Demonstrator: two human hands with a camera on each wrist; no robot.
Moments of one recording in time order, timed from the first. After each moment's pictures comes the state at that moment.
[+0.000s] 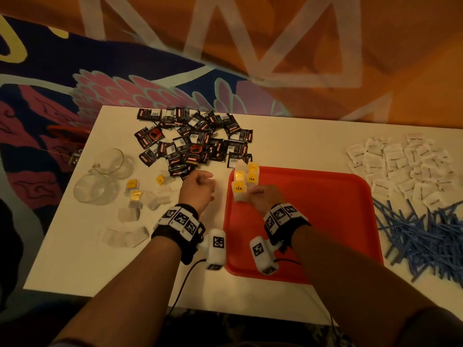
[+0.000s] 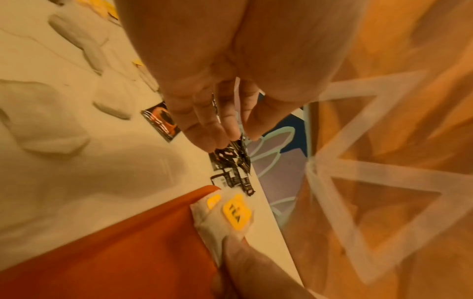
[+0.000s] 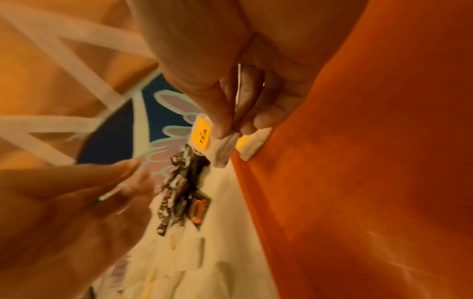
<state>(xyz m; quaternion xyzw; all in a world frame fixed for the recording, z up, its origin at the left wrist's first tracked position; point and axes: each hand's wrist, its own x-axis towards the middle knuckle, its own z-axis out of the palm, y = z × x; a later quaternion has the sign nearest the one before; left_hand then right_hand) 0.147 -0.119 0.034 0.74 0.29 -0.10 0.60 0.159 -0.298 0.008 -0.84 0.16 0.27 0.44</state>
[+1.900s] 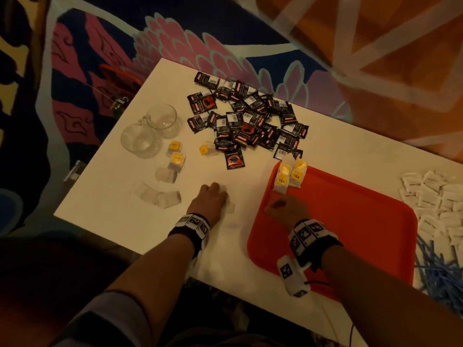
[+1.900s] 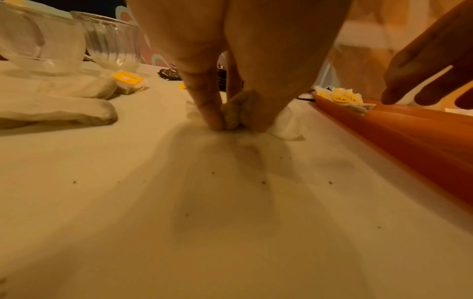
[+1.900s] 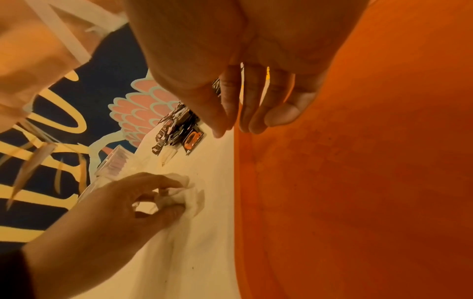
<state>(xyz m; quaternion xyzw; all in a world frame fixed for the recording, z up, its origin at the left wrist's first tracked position) 0.071 -0.040 -0.059 0.97 0.03 -0.22 0.12 0.129 -0.257 -0.003 -0.87 0.06 0.36 0.33</state>
